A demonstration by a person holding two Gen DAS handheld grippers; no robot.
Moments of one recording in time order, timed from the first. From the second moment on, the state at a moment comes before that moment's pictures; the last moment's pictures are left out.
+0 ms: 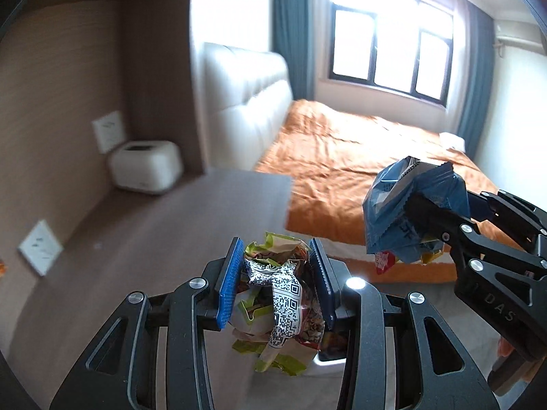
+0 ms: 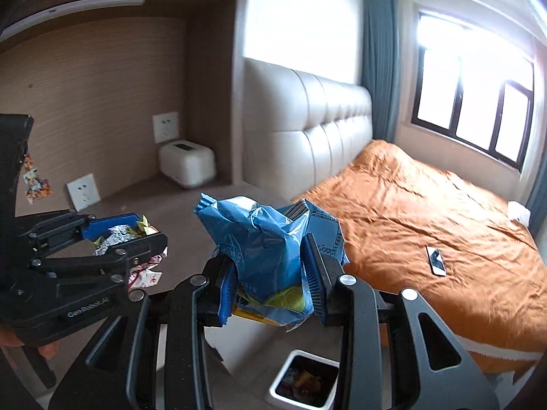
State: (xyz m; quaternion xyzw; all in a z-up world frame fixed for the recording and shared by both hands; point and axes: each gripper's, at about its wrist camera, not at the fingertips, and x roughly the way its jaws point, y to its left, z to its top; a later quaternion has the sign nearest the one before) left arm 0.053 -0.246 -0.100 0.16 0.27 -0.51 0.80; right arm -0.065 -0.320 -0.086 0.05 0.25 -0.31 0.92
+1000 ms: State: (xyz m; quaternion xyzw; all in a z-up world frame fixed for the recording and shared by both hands) left arm -0.056 -0.452 -0.555 0.25 0.41 -0.53 0.70; right arm -0.138 -0.514 -0.486 0.14 0.39 -0.24 0.88
